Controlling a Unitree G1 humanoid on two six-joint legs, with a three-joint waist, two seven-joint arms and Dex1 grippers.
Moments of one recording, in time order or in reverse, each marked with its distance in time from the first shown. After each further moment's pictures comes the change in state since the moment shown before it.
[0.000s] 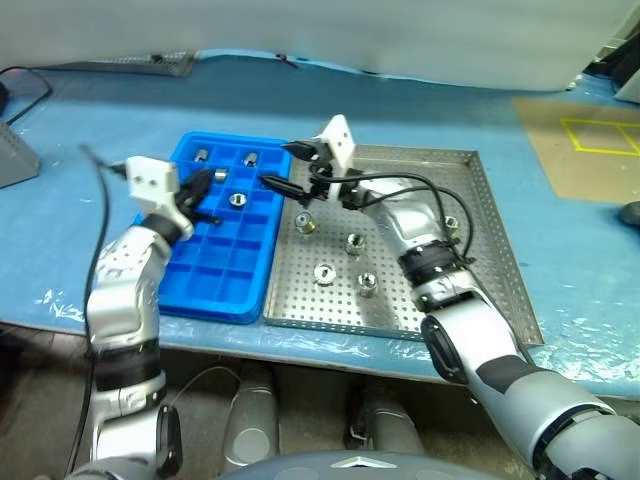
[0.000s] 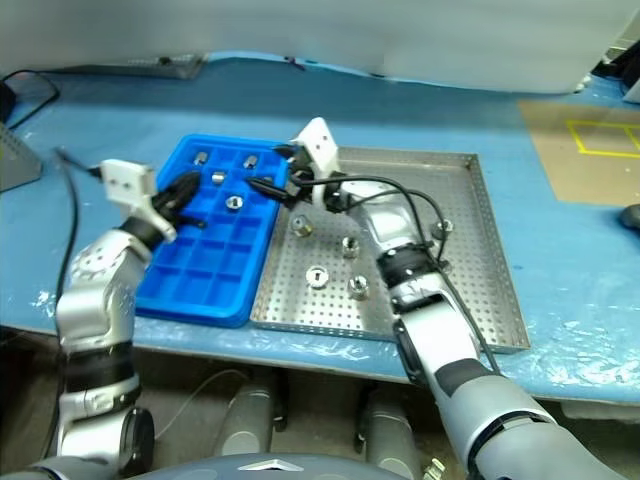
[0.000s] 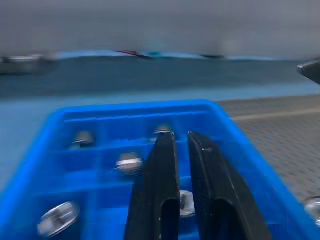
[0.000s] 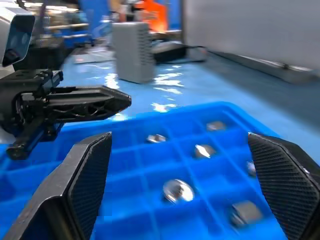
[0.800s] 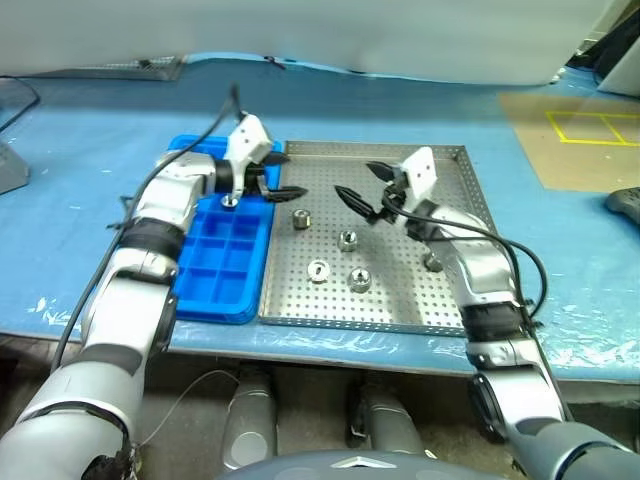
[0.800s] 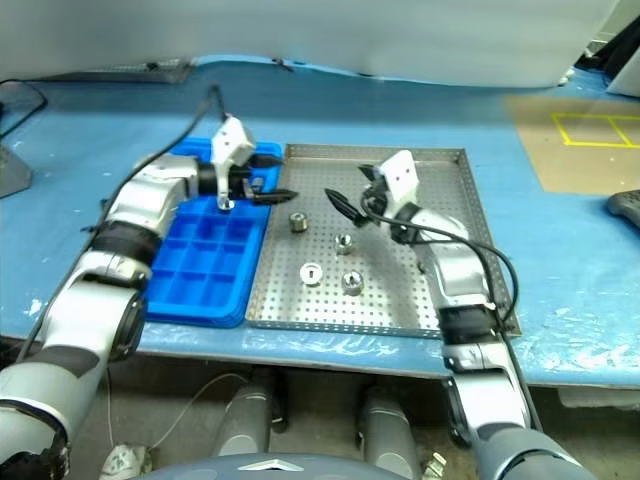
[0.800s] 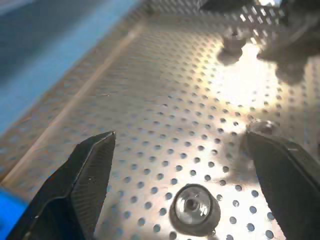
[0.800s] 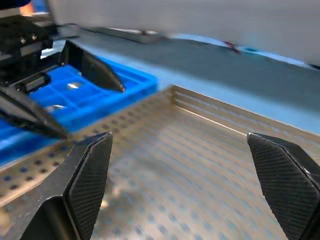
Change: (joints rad) left arm -0.853 0.179 -0.591 1.273 0.151 -0.449 -0.854; right arm 0.527 -0.238 -0.175 -0.702 -0.014 0.296 -0.267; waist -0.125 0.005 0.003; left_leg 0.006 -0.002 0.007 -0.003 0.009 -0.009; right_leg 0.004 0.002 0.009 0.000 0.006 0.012
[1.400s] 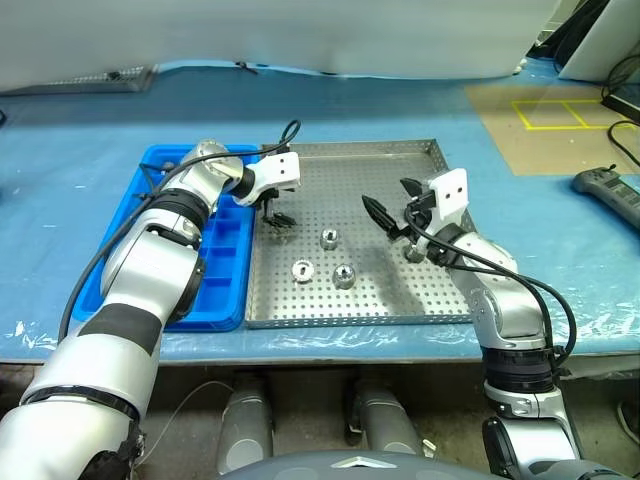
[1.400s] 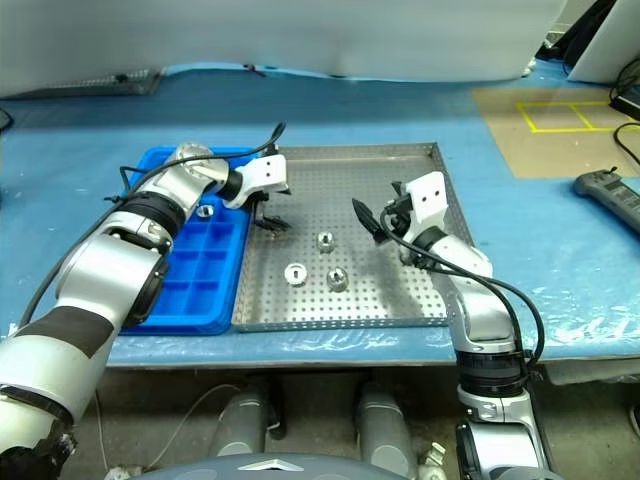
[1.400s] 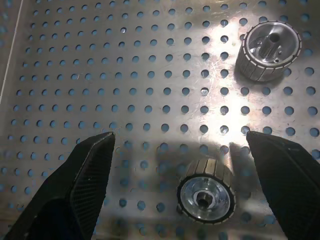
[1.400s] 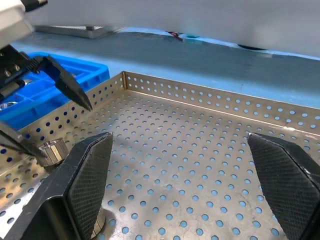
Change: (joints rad) left arm -0.179 -0.029 -0.121 0.330 0.304 -0.215 0.028; right arm 0.146 -0.001 -0.031 -0.217 0.026 0.119 -0.158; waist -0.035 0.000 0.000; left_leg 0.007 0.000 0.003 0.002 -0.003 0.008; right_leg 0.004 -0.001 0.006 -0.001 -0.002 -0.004
